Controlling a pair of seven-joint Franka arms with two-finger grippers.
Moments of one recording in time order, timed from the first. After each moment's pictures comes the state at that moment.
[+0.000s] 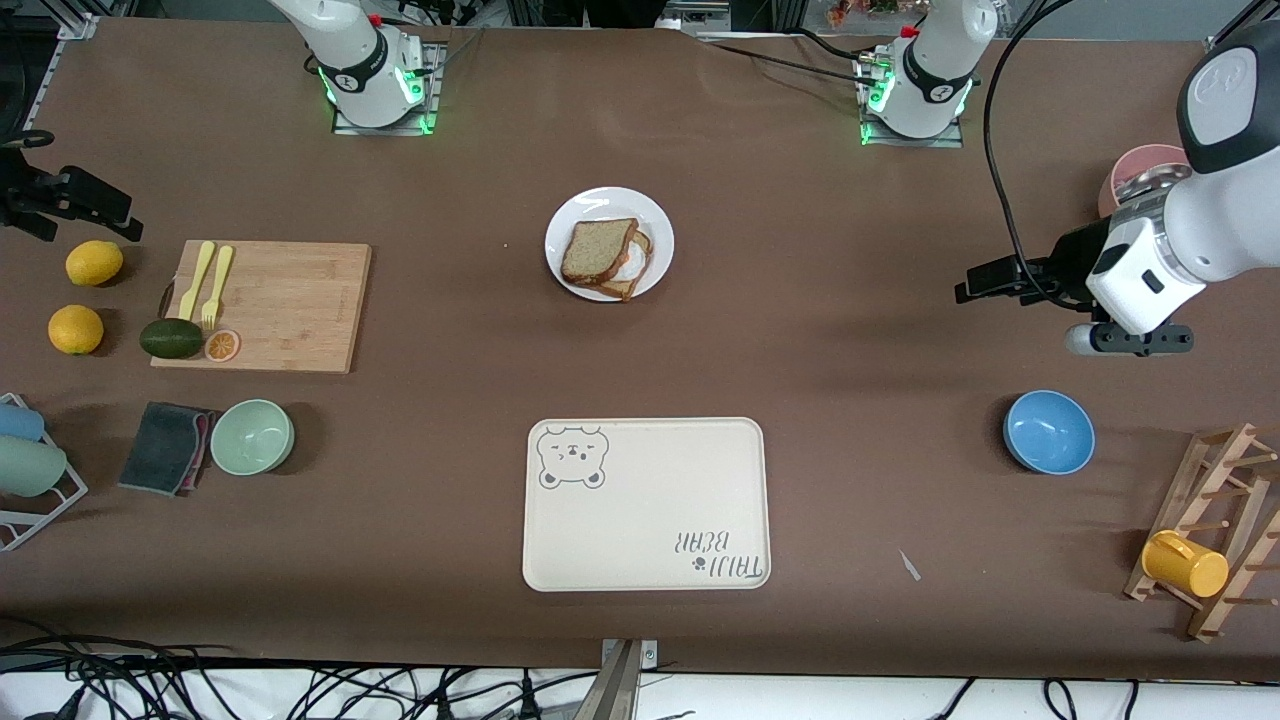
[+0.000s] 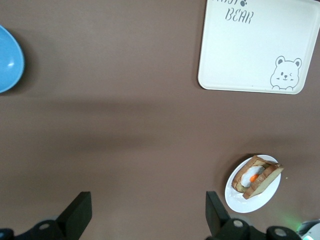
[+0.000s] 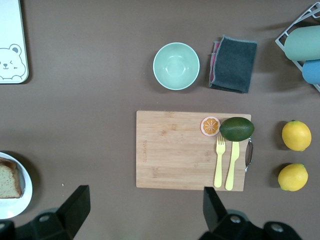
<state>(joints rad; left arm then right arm) 0.02 0.16 -0.08 -1.63 -0.32 1.63 -0.11 -0.03 -0.04 -0.06 -1.67 0.02 1.61 -0.09</state>
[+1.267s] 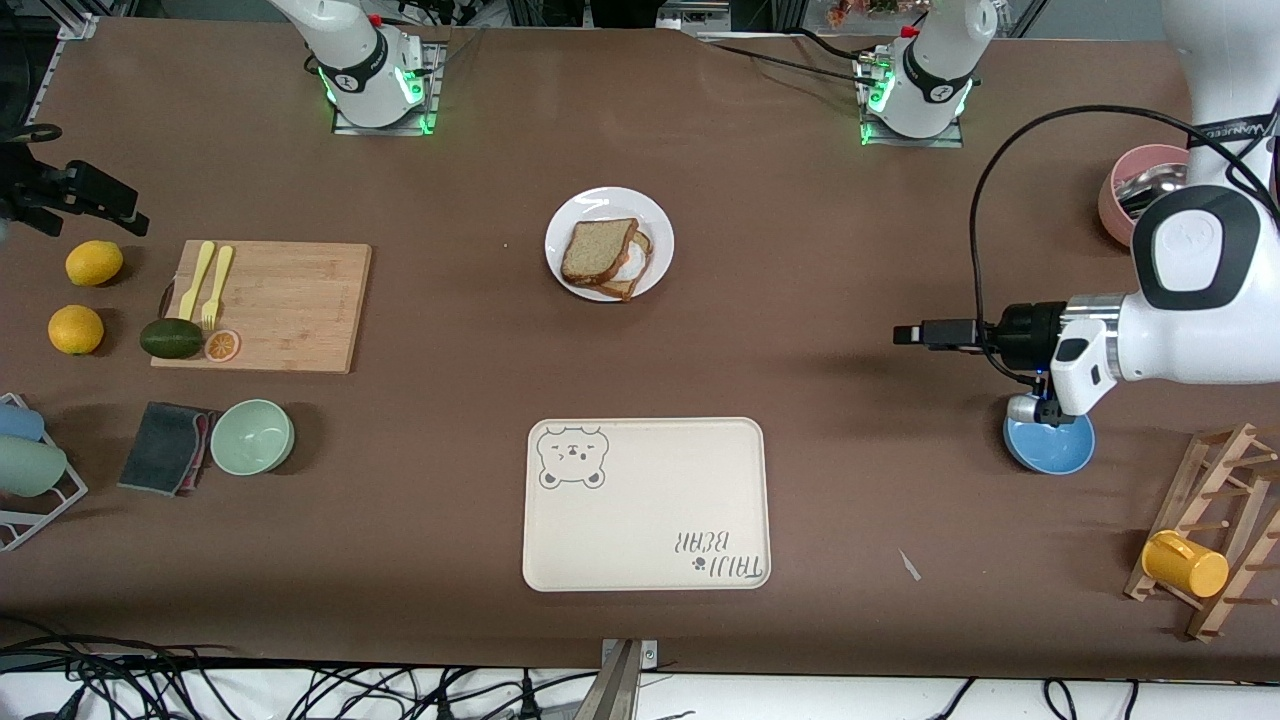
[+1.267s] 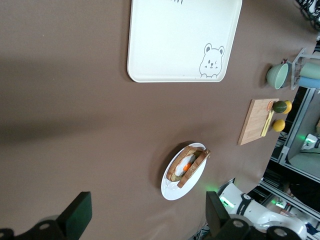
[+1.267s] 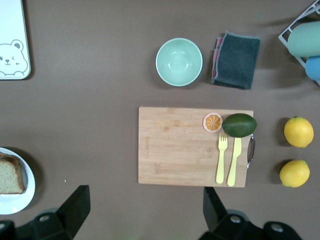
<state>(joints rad) 0.09 0.39 -0.08 -1.63 -0.74 1.66 0.16 -0.03 -0.04 -0.05 -1.67 0.02 1.59 -0.08</state>
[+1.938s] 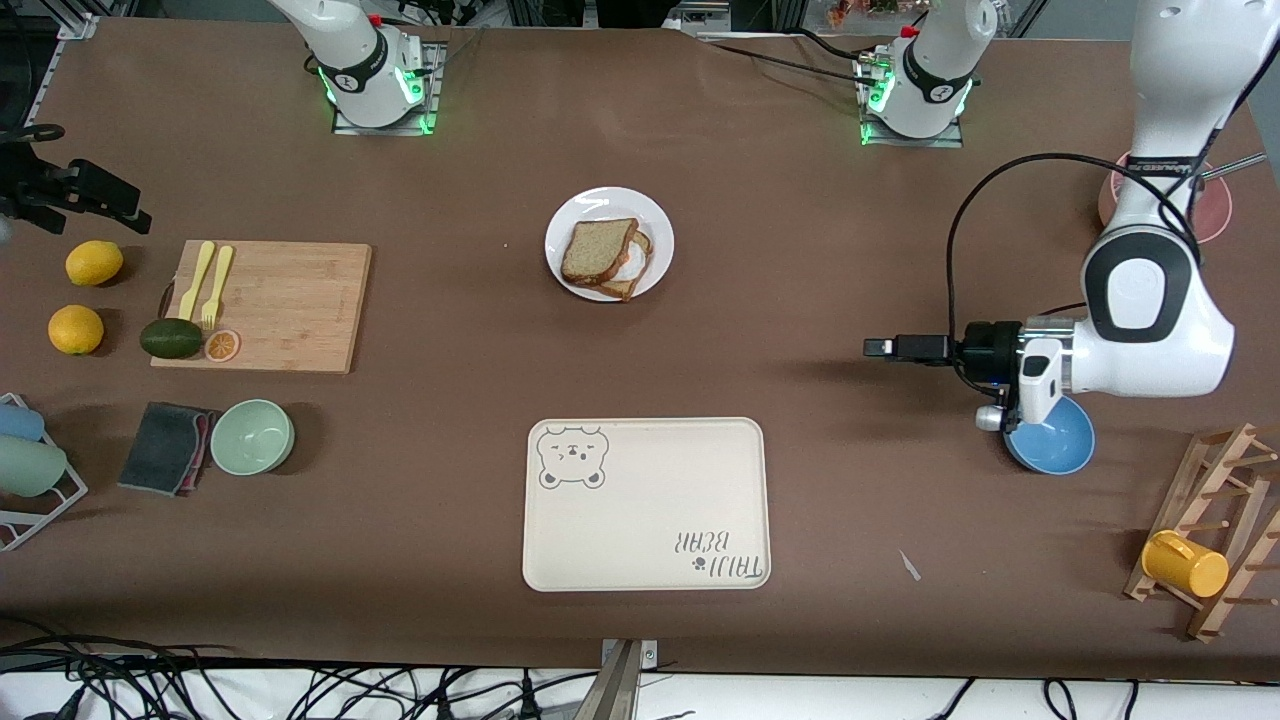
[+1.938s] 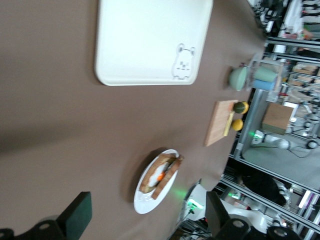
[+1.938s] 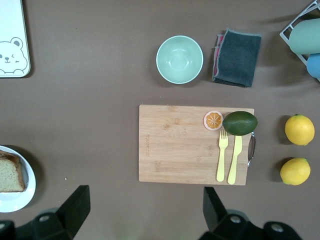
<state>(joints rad) 0.08 0.44 -0.09 -1.78 -0.99 1.74 0.34 -0.03 -0.04 -0.05 -1.67 0.02 1.58 -0.08</state>
